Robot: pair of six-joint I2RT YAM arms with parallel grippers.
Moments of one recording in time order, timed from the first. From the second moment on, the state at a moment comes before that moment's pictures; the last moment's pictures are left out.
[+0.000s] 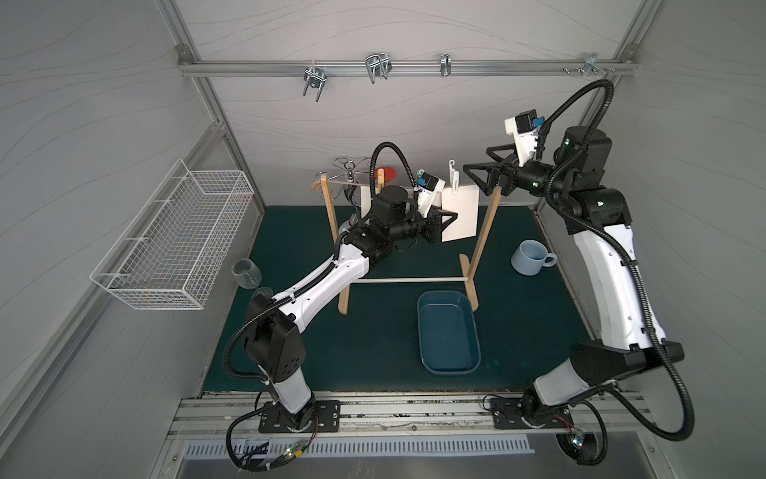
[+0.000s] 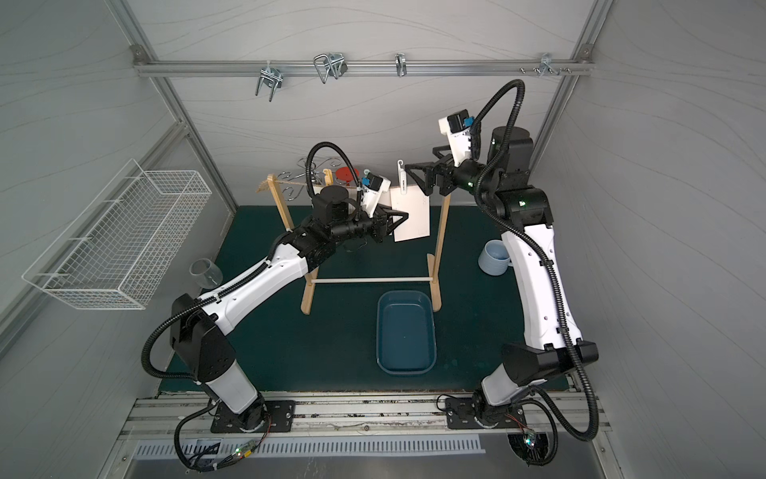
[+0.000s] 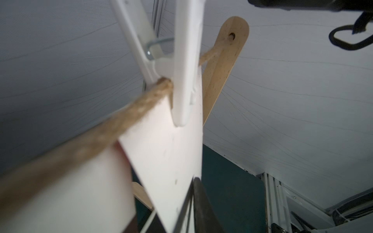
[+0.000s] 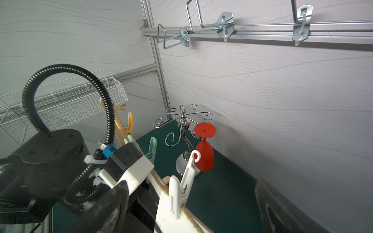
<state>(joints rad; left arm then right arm) -0.64 1.69 1.59 -0.06 0.49 -0.23 0.24 1.57 2.10 -0.67 -0.69 -0.06</state>
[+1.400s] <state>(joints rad) -0.61 1.69 1.54 -0.01 0.61 -0.22 0.32 1.70 2.26 -0.88 -0.72 -0.22</state>
